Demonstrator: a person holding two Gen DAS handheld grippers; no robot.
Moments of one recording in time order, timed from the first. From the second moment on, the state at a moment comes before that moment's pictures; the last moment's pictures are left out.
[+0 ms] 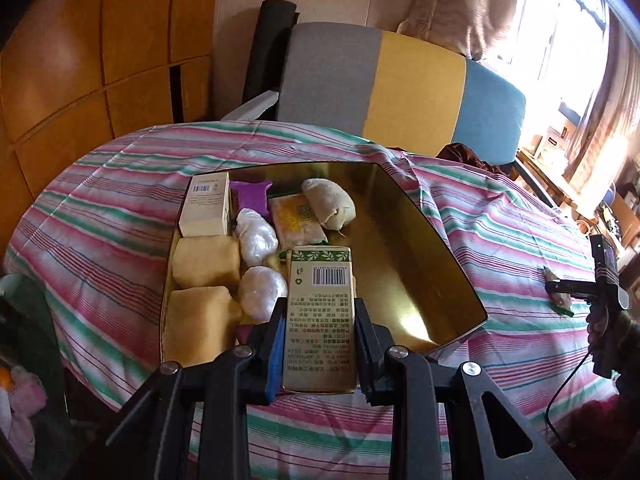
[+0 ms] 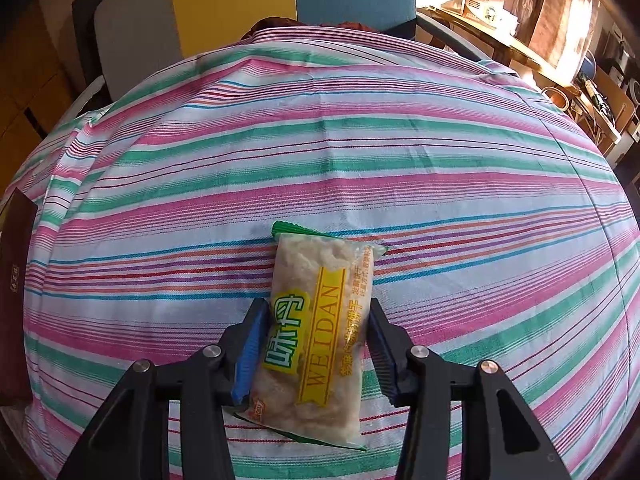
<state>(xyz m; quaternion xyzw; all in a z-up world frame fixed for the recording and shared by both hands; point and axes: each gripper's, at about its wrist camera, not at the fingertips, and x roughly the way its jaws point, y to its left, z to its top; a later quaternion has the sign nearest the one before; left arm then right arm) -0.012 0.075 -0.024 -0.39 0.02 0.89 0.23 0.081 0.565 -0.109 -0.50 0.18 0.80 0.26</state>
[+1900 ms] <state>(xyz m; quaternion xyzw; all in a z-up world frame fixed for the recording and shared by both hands) -0.030 0.056 -0.011 -0.36 0.02 0.91 0.18 -0.016 0.291 0.014 -0.42 -0.05 0.90 -0.08</state>
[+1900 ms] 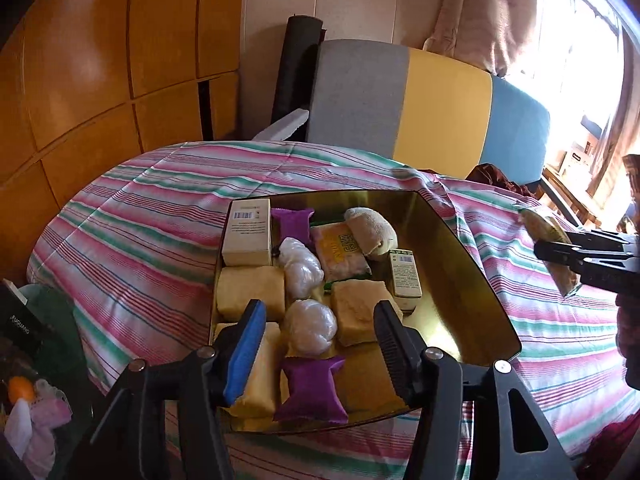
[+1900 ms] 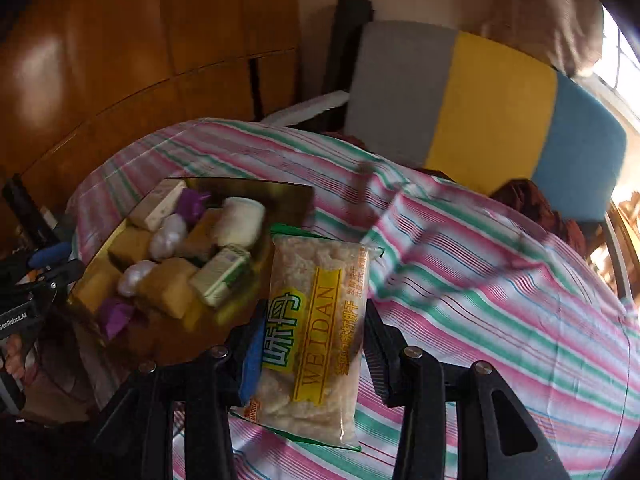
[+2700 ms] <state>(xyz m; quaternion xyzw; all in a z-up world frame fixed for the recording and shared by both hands) -0.017 0.019 -0.016 -0.34 0.01 0.93 0.12 -0.023 0.190 -0.049 -0.46 -0.11 0.85 -0.22</state>
